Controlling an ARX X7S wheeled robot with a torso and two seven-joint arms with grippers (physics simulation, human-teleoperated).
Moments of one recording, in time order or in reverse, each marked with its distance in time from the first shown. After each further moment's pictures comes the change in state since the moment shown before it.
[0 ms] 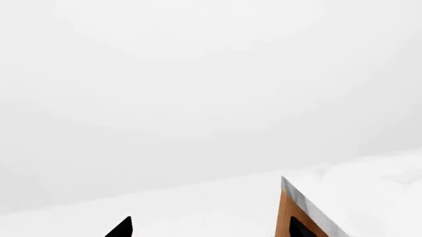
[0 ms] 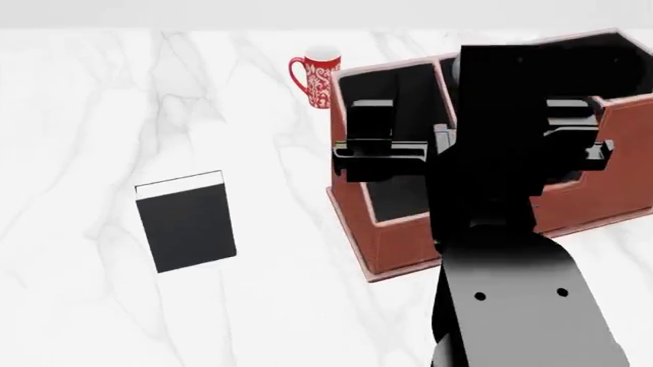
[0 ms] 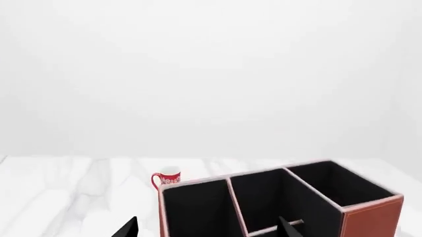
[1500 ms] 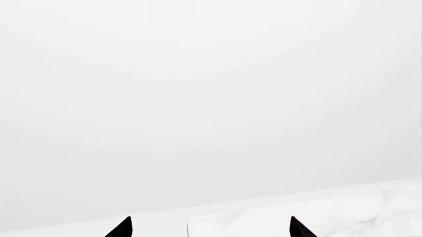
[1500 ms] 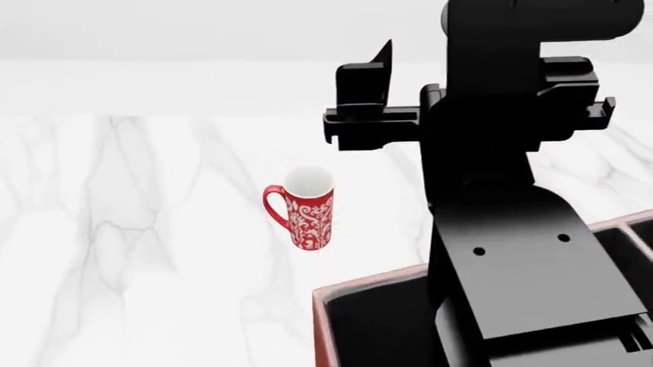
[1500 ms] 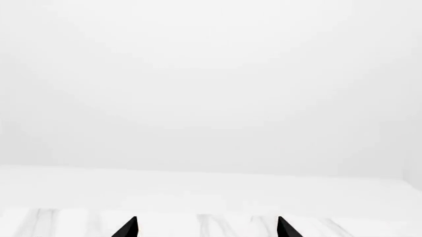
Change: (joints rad) left arm -0.011 0.021 -0.174 0.056 -0.006 -0.068 0.045; right arm 0.135 0.032 -0.031 0.029 0.121 0.109 0.105
